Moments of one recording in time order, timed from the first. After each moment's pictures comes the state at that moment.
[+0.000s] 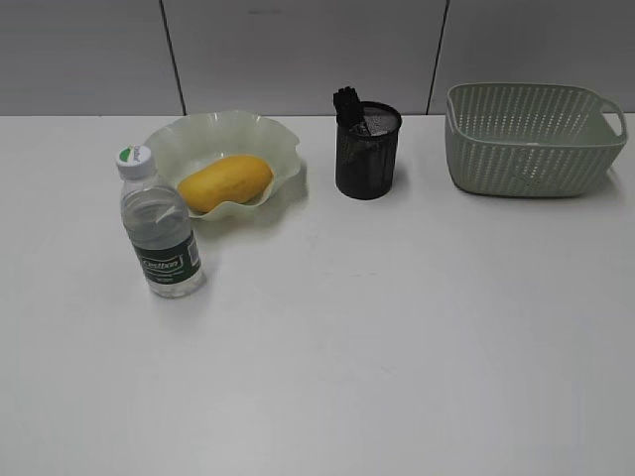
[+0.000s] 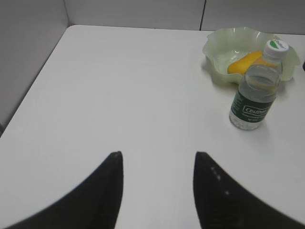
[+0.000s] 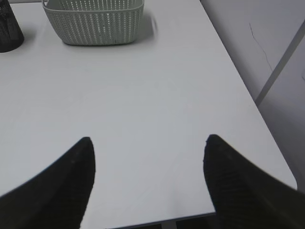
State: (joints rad) left arm -0.15 -0.01 -0.54 0.16 1.06 -0.22; right arm 0.04 -0.01 -0.51 -0.14 1.04 0.11
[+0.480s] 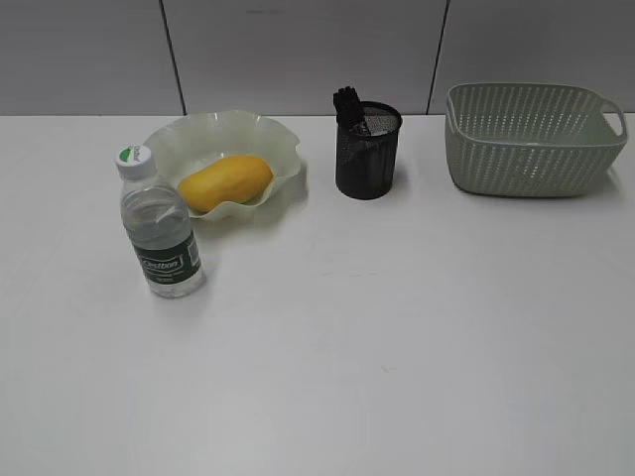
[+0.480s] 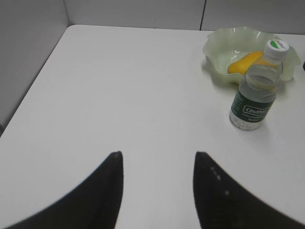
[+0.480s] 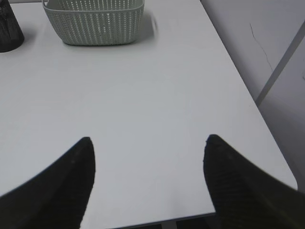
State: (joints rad) left arm -0.15 -0.01 -0.54 0.16 1.06 -0.22; right arm 0.04 -0.01 -0.51 -0.14 1.04 0.11
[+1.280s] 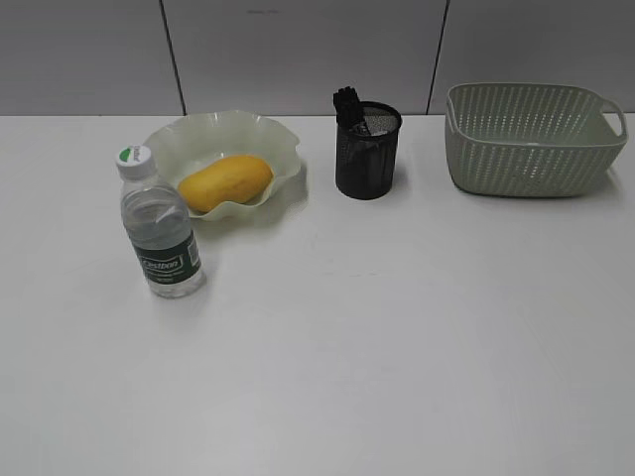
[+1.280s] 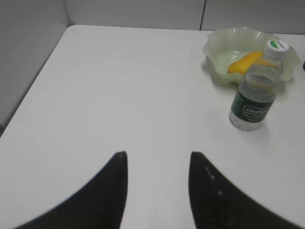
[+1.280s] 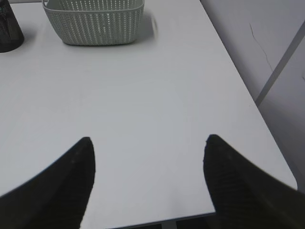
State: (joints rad) left arm -0.15 -0.01 -0.54 0.16 1.06 -0.22; right arm 0.04 -0.01 -0.51 -0.14 1.04 0.11
